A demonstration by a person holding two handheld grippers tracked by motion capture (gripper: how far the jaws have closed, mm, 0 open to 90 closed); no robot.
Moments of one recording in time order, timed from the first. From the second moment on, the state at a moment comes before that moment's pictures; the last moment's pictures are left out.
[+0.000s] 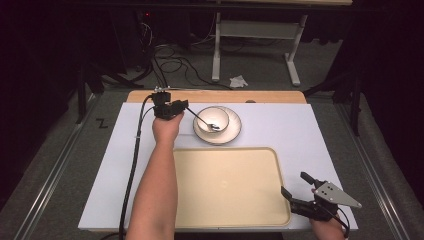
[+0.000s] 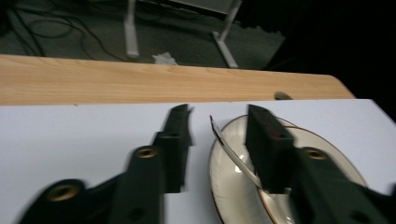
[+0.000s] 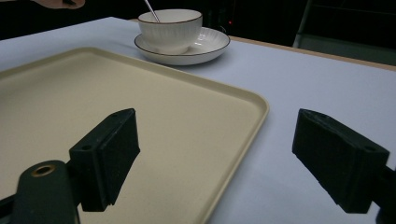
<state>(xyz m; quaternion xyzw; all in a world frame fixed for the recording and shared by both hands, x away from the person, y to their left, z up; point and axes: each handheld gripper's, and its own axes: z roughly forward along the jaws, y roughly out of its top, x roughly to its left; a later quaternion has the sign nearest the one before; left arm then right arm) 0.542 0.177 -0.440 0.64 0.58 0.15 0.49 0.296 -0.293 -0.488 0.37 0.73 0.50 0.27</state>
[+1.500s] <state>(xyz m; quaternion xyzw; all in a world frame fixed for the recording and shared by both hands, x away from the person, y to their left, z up) 0.417 0.159 -0.355 0.64 0.42 0.28 0.58 0.294 -0.285 -0.485 0.35 0.74 0.51 0.27</state>
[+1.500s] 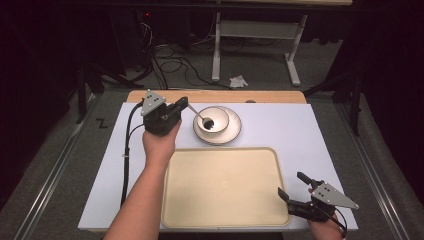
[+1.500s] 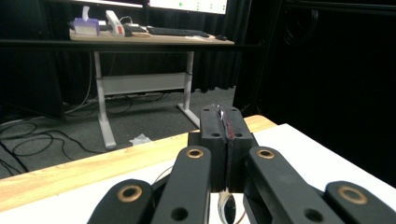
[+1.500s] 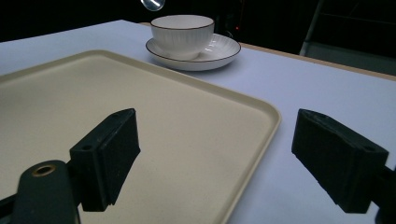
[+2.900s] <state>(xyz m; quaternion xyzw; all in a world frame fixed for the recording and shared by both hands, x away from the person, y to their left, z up) 0.302 0.204 -0.426 0.64 0.41 0.24 0.61 0.295 -0.281 -0.486 0.35 0.74 0.50 0.28</state>
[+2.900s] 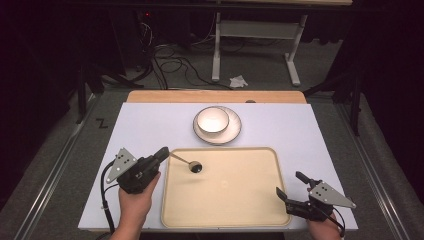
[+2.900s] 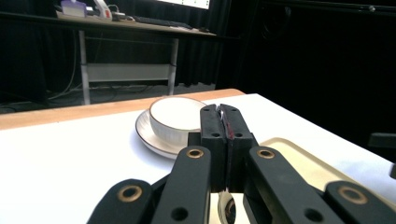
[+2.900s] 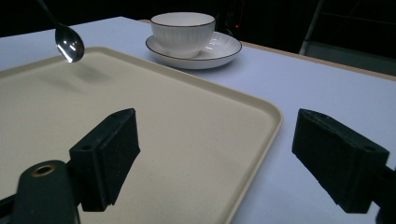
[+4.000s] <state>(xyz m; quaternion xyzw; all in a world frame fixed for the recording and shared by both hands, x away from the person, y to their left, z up) 0.284 0.194 -0.469 0.61 0.42 0.15 0.66 0.296 -0.275 -0.487 0.34 0.75 0.50 0.28</state>
